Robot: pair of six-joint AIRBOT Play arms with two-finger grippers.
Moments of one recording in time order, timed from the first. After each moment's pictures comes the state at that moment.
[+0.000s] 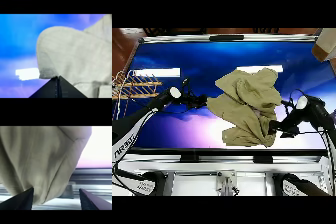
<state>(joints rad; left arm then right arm) -0.30 -1.65 1.20 0.93 -0.76 -1.59 -0.07 -1.23 0.86 -1.34 1.45 1.62</state>
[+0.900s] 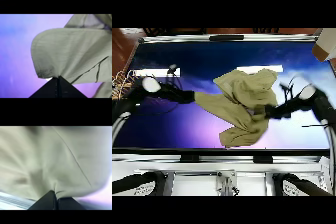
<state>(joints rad) -0.24 -1.32 1.23 1.18 -1.02 -1.53 -0.03 -1.25 1.10 -1.10 1.33 1.44</state>
